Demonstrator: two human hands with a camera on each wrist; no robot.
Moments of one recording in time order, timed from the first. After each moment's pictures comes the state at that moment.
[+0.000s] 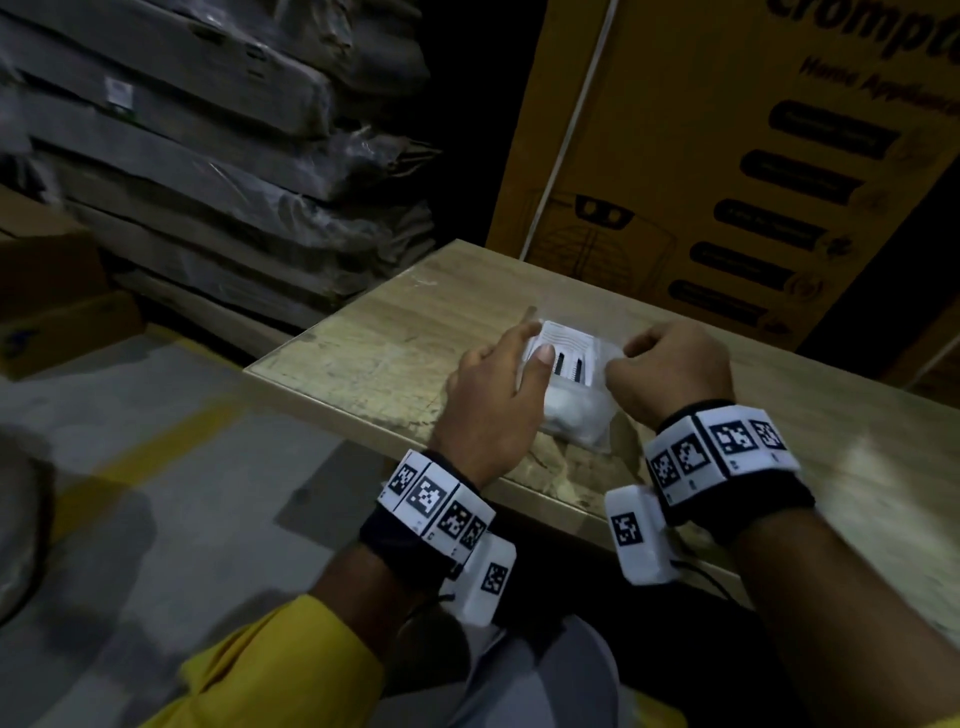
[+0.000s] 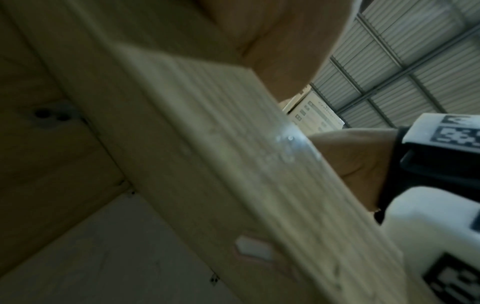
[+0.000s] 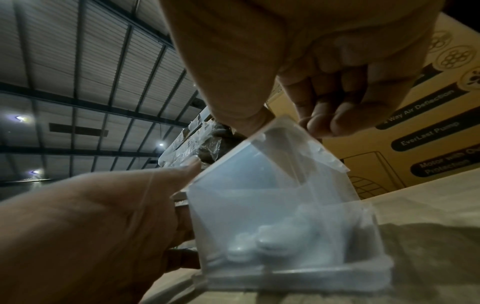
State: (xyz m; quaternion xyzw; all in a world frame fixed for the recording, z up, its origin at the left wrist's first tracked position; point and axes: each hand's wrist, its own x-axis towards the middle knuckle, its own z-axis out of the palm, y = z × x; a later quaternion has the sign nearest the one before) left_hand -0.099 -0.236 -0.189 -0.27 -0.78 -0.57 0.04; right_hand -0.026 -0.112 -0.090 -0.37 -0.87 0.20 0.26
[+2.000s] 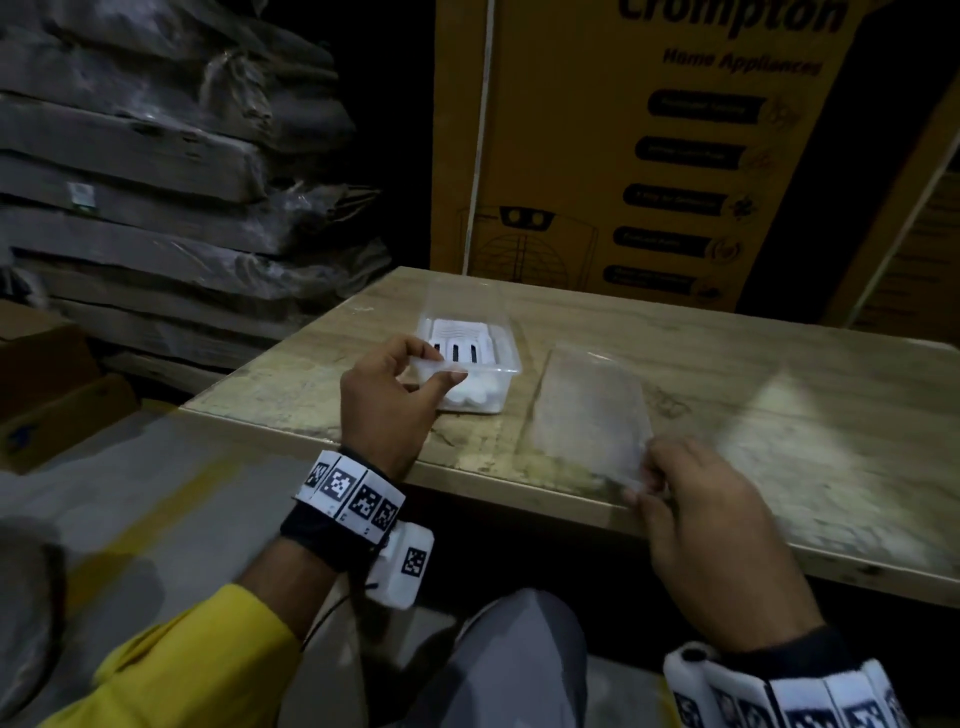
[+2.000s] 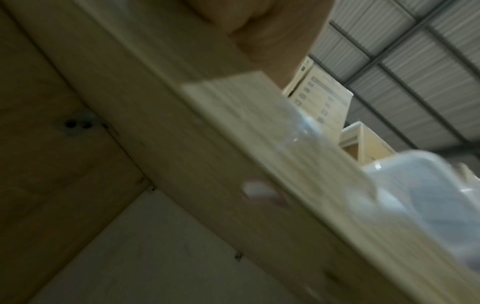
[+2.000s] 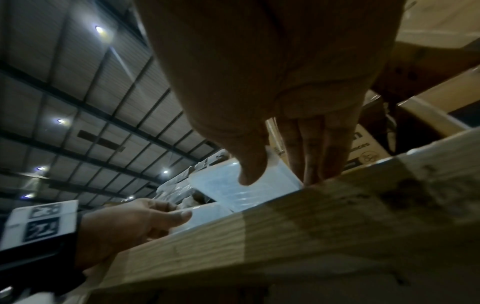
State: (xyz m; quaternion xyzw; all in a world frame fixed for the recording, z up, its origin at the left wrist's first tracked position) left_hand -0.070 -0.241 -0.180 -0.23 -0.74 -0.61 0.19; right_hand 0.167 -0.074 -0.161 -0.18 -0.93 0.10 0.30
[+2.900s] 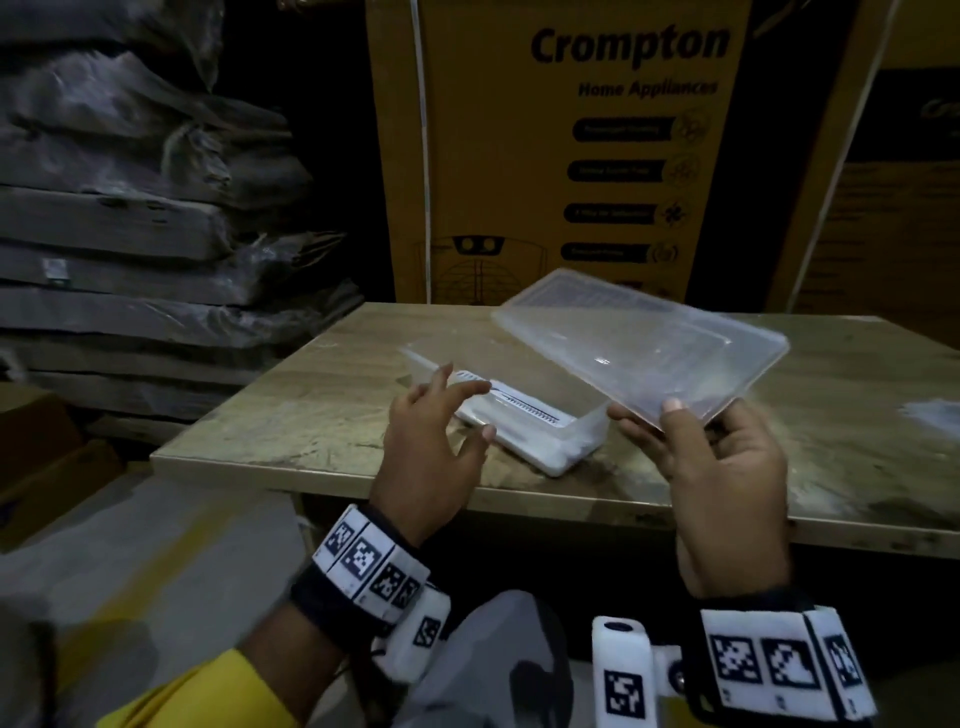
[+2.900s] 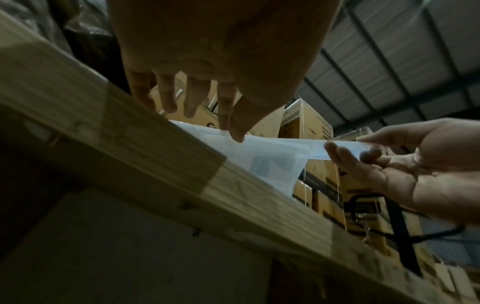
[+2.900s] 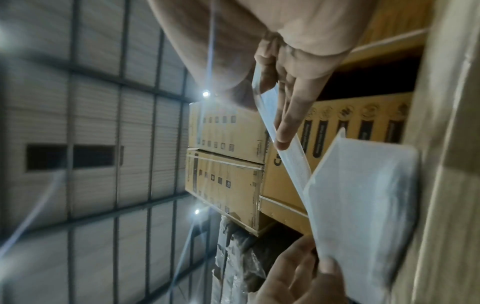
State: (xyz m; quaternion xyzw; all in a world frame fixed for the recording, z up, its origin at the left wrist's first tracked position) left_hand 0.007 -0.209 -0.173 -0.38 -0.79 -0.46 0.12; right_hand 0.184 -0.073 -0.135 -0.15 -0.51 0.65 0.54
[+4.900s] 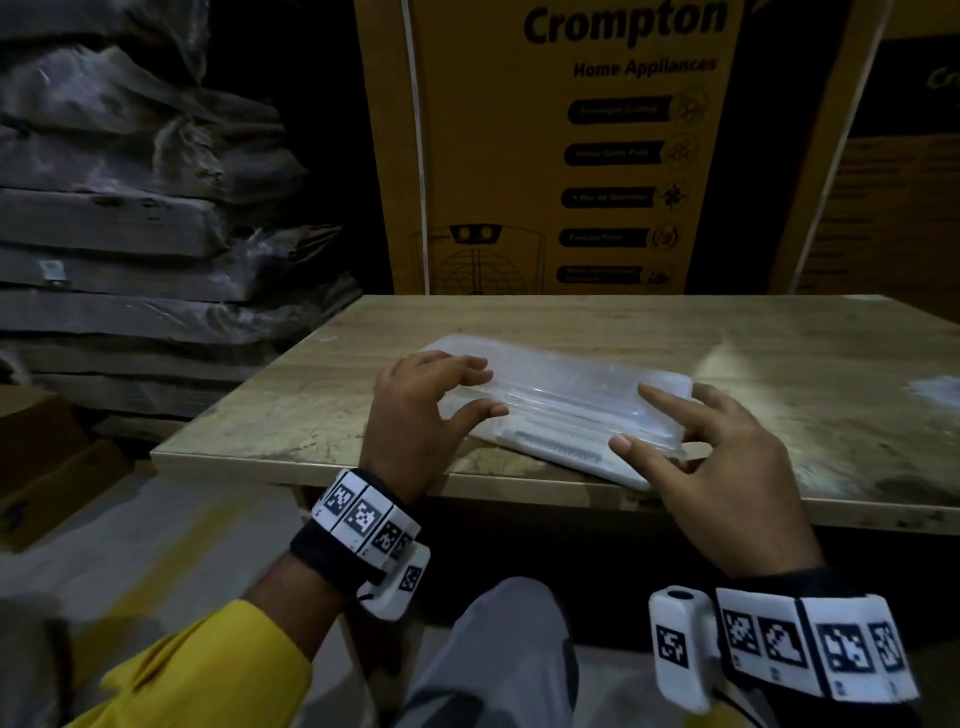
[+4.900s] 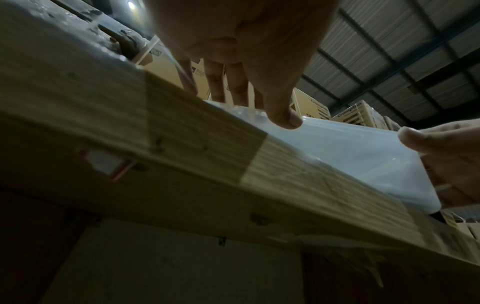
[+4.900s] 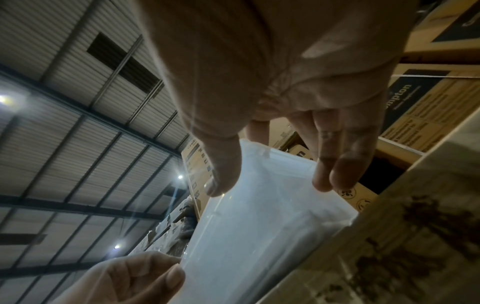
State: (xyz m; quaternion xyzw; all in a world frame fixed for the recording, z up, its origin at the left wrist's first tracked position) left_hand -0.030 -0.204 -0.172 -0.48 -0.73 -0.42 0.25; right_hand 0.208 -0.038 -0.152 -0.26 -0.85 0.27 0.37
